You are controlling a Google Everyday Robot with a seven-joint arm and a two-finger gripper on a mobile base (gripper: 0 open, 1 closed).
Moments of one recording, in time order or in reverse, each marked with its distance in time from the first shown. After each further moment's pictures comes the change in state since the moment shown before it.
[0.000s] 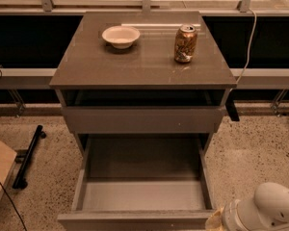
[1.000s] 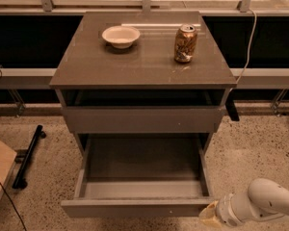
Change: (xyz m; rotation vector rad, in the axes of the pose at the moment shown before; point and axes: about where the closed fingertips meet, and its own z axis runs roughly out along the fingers) arm 0.004 -0.045 0.048 -0.021 -0.098 0.070
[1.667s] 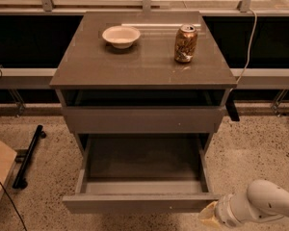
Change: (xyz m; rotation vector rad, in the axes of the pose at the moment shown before) arm -0.001 0.000 0.003 0.013 0.000 0.006
